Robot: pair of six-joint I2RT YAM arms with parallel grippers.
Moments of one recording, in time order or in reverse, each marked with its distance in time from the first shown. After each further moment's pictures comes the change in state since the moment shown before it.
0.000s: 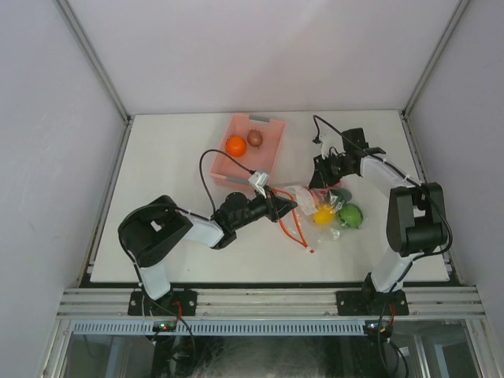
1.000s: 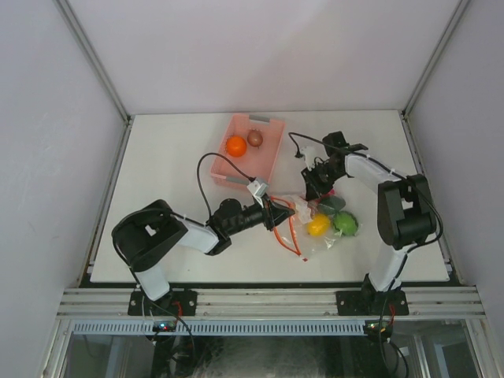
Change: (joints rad) left arm -0.018 -0.054 -0.095 0.083 0.080 0.139; right arm 0.098 0.084 0.105 -0.251 0.101 -0.212
